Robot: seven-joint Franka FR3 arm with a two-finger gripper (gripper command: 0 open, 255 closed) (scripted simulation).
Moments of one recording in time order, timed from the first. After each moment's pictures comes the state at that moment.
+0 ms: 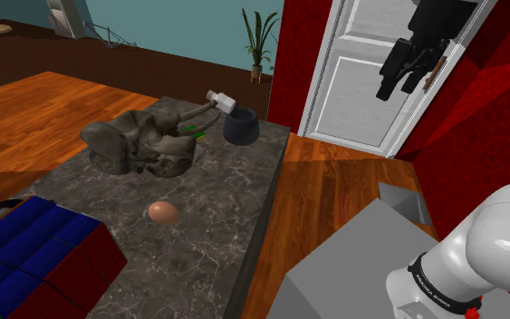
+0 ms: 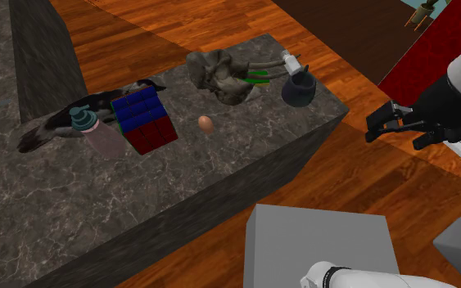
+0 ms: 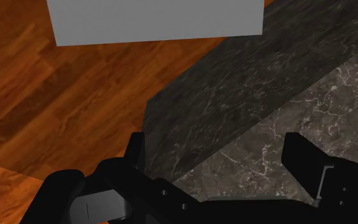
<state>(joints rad) 0.01 -0.83 0.05 -2.28 0.05 1.48 0.12</state>
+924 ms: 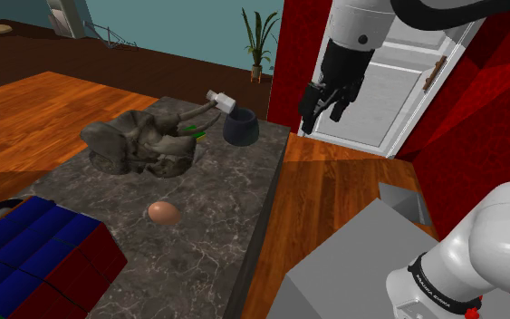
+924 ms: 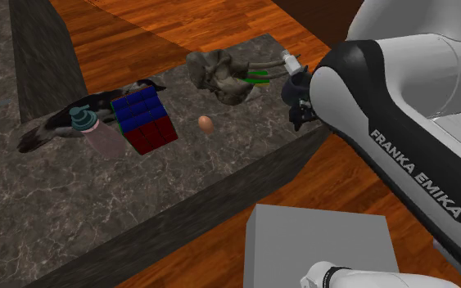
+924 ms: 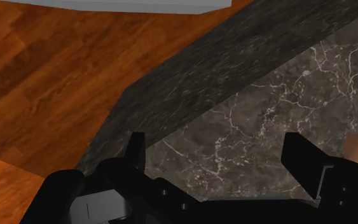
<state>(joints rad) 0.07 -0.61 0.26 -2.31 0.13 1.76 0.27</state>
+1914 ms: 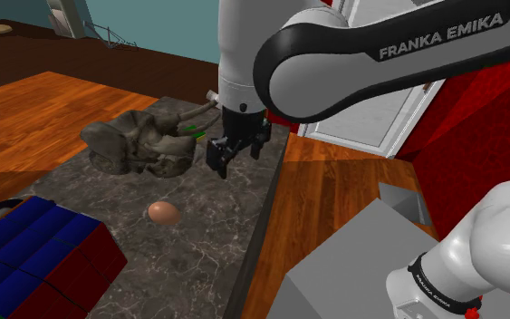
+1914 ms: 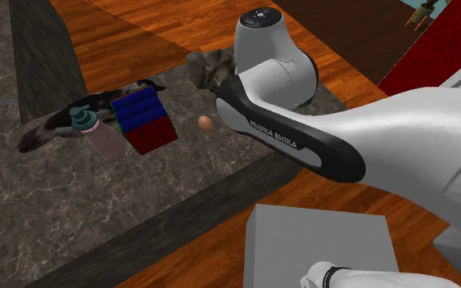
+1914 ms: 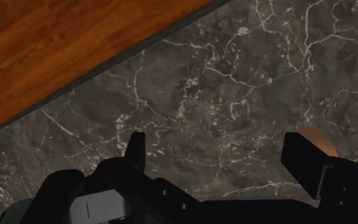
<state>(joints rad) 0.10 -0.13 0.54 -2.13 0.00 2.05 0.53</state>
